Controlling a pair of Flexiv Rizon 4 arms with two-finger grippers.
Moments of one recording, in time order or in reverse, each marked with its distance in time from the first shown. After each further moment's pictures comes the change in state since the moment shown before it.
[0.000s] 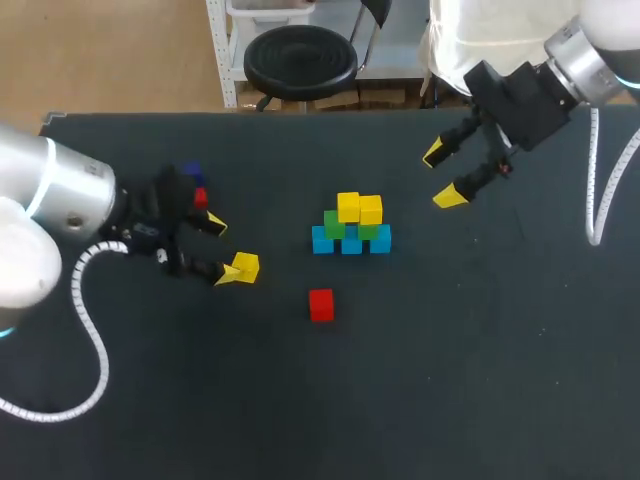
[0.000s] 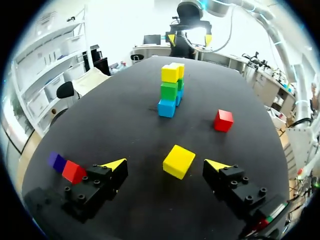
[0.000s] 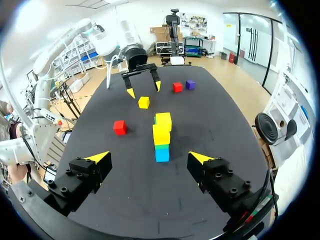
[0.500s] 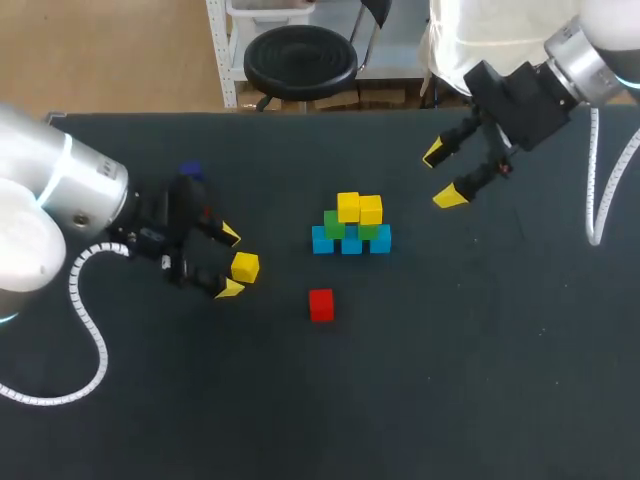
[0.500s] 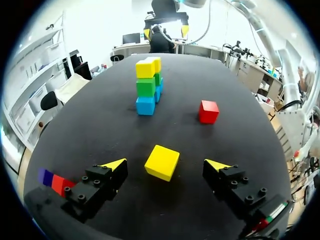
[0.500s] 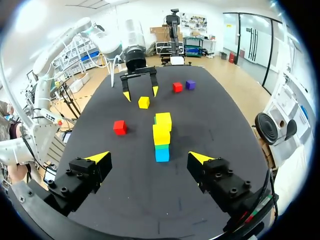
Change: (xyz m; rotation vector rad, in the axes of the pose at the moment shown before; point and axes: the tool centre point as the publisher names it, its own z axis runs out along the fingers) left arm 0.005 -0.016 0.012 0.097 0.032 0.122; right arm 0.000 0.000 0.000 0.000 0.000 0.000
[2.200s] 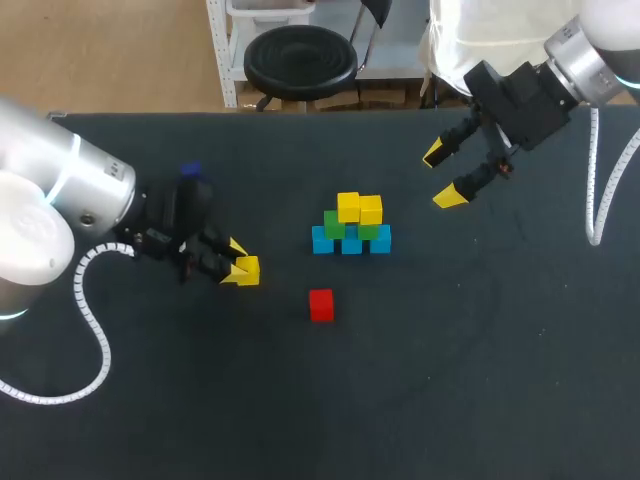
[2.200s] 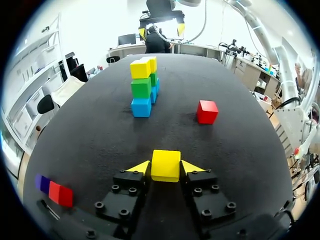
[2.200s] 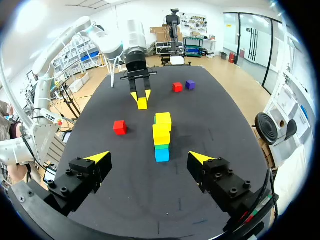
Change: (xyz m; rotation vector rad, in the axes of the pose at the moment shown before) left arm -0.004 -0.003 0.008 0.029 -0.008 0.019; right arm 0.000 0.000 0.000 0.000 0.000 0.000
